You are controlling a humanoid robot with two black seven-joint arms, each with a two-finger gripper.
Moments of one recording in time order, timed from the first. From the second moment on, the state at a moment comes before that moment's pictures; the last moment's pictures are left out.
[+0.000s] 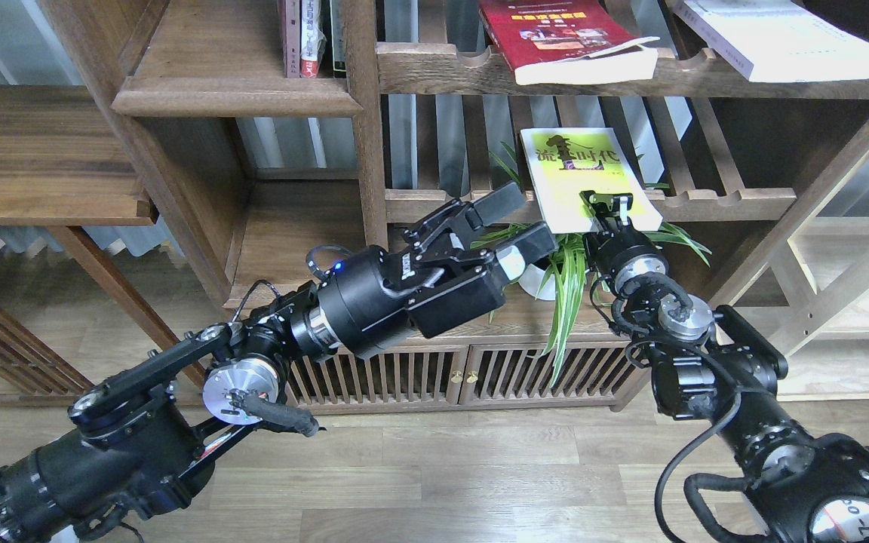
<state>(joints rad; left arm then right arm) -0.58 0.12 -0.63 -1.51 0.29 -0.49 -0.18 0.60 -0.04 1.23 0.52 0.52 0.22 -0.08</state>
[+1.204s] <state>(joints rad) -0.39 0.01 -0.74 -1.17 0.12 -0.49 -0.18 0.14 -0.04 1.26 1.15 0.55 0.51 -0.08</state>
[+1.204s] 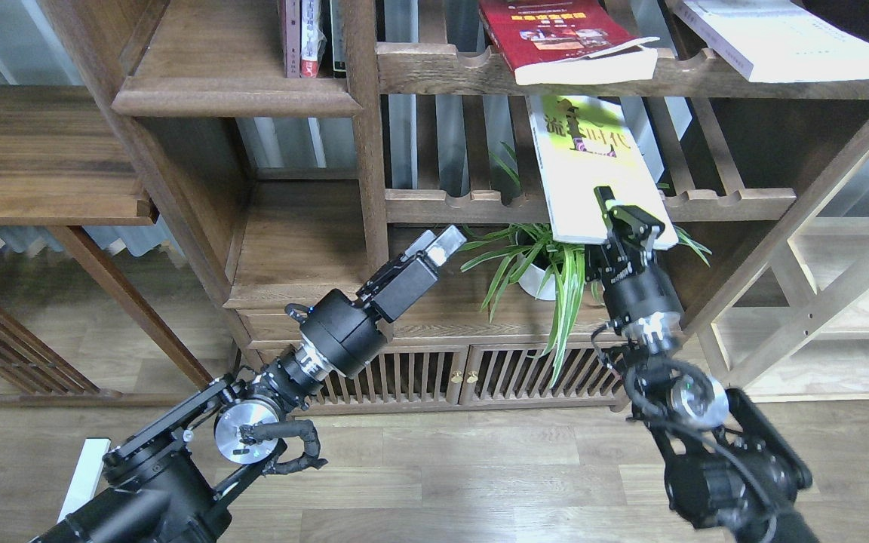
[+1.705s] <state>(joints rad) -0.40 0.01 -0.74 -1.08 -0.09 -0.49 -0.03 0.07 -0.06 1.04 1.19 0.54 0.58 -0.09</state>
